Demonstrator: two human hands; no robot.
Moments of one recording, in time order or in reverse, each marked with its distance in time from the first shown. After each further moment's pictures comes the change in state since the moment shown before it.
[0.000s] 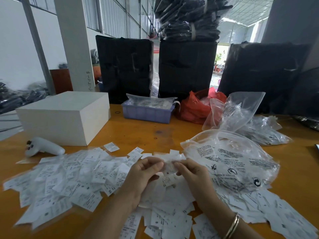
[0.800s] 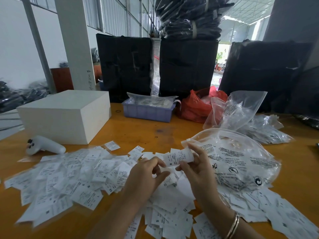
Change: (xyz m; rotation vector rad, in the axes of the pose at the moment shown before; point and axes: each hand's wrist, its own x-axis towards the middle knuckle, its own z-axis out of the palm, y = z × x) left_hand 0.003 -0.013 -0.003 1.018 0.077 0.580; right_hand -0.005 0.001 0.001 0.201 0.081 -0.134
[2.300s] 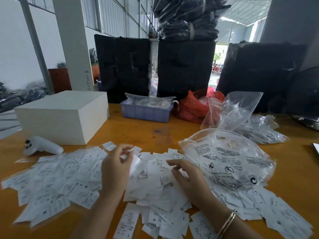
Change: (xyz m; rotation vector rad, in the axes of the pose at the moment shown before) left_hand 0.008 -0.020 -0.031 0.005 0.402 -0.283; right_hand 0.000 0.008 -0.007 -0.571 -0.249 -0.064
